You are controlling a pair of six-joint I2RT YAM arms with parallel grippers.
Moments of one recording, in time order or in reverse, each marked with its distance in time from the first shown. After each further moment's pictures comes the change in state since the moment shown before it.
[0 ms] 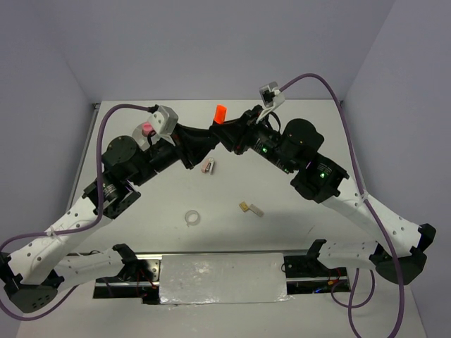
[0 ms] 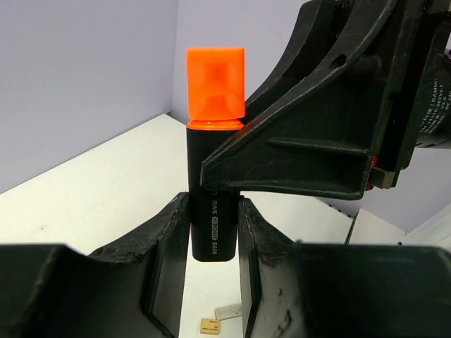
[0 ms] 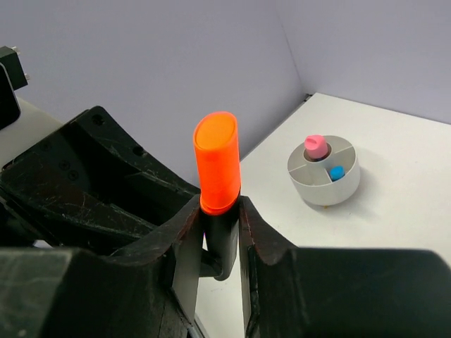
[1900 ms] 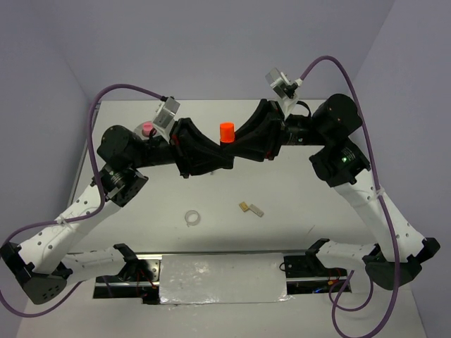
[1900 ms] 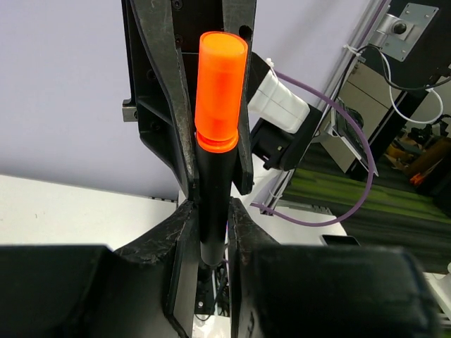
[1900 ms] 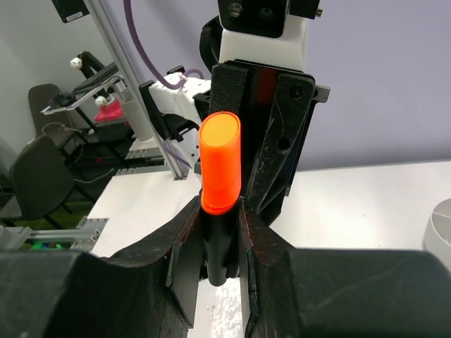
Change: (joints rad) left arm 0.046 0.107 0.084 0.280 0.653 -0.418; right arm -0.267 0.024 0.165 0.070 -1.035 0.039
